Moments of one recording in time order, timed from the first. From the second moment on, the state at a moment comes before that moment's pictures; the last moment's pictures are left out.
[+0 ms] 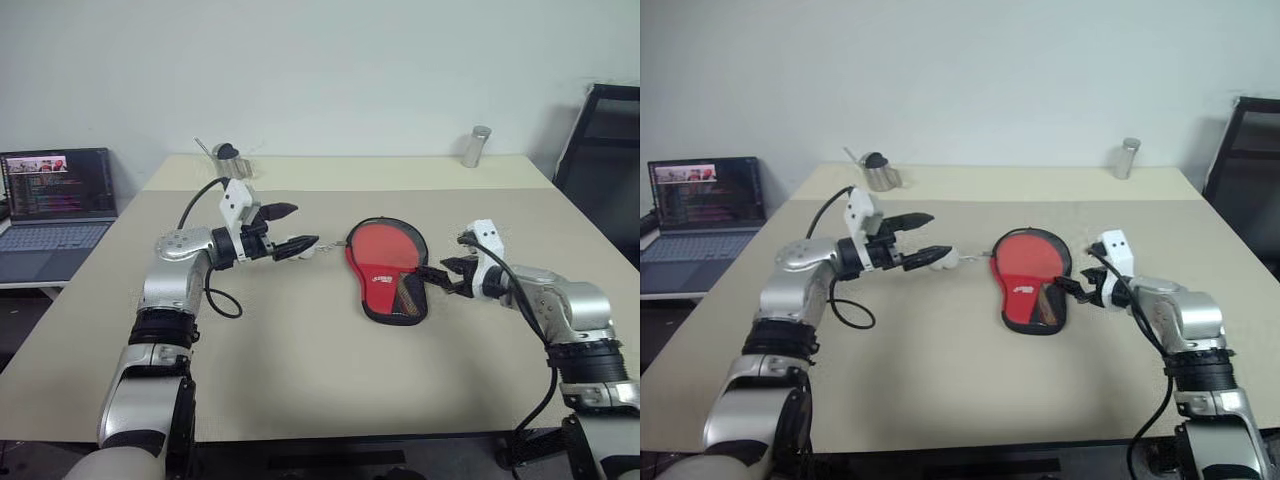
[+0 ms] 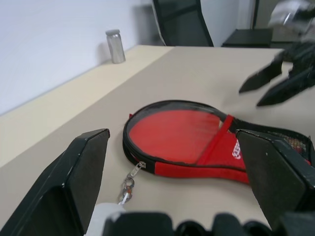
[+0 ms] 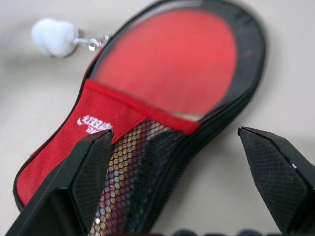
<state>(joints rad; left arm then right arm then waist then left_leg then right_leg) -0.85 0.52 0.09 0.48 -0.27 0.15 -1.11 -0.70 -0.50 -0.04 0.20 0.45 0.92 0.52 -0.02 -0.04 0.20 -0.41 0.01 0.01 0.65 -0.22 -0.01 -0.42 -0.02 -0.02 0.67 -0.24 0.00</state>
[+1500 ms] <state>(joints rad) -0.70 0.60 0.08 0.30 -0.34 0.30 -1.12 -0.84 -0.30 0.00 0.54 0.25 0.76 0.58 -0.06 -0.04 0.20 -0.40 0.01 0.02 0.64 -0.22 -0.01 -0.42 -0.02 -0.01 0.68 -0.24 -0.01</state>
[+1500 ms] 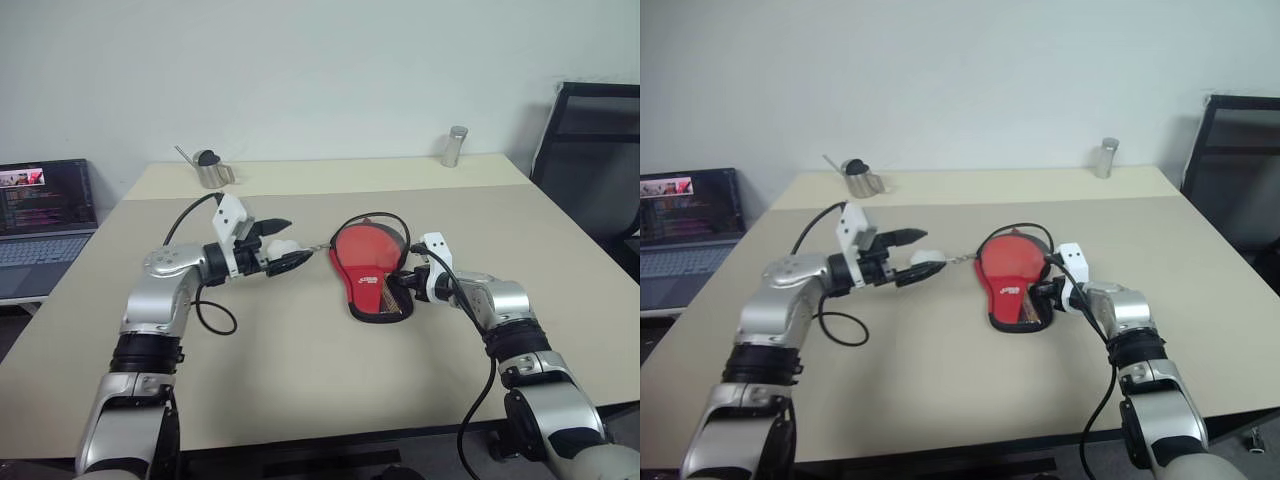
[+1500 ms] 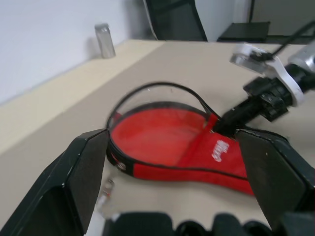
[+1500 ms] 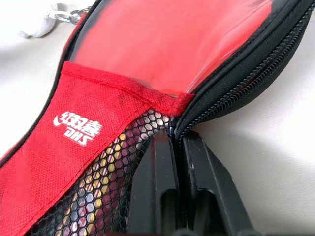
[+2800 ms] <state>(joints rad) -0.37 0.83 0.08 -0.05 -0.54 0.55 -1.37 -0.46 -0.08 -0.04 -0.38 0.43 1.48 0.32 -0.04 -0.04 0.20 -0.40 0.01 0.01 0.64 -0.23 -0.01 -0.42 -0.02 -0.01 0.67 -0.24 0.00</state>
